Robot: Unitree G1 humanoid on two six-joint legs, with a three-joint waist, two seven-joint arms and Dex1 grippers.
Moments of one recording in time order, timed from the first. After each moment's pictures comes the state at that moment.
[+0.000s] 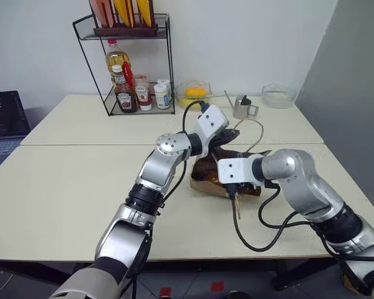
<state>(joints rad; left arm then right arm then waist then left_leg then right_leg) -0.99 0.19 -0.19 0.32 -0.07 0.27 -0.78 -0.81 -0.61 0.50 -0.18 -0.43 0.49 1.12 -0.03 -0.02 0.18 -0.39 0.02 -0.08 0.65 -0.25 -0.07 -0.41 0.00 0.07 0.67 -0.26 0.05</state>
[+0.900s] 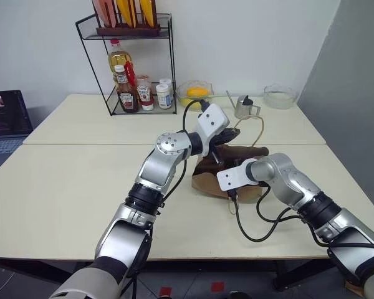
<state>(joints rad) -0.98 0.19 -0.19 0.30 -0.07 0.28 -0.77 -0.89 -0.57 0.61 0.26 -0.63 0.11 0.98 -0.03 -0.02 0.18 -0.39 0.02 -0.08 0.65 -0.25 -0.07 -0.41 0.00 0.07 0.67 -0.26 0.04</state>
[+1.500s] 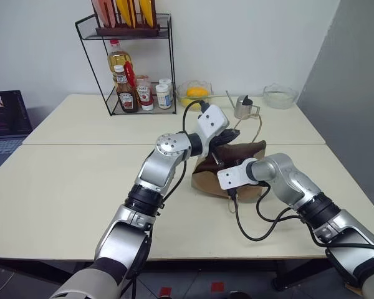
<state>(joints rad) -0.97 0.19 -0.19 0.28 -0.07 0.29 -0.77 -0.88 -0.56 0.57 0.26 -0.61 0.08 0.96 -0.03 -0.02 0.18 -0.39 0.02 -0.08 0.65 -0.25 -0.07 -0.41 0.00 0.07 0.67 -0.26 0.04</state>
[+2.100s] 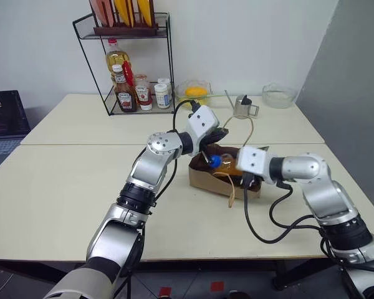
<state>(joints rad) -0.97 0.26 -0.19 0.33 -0.04 0.23 -0.77 -0.65 -0.57 0.17 -0.21 -0.16 0.42 1.03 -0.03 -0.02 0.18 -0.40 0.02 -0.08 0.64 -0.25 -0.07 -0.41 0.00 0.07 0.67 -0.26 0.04</state>
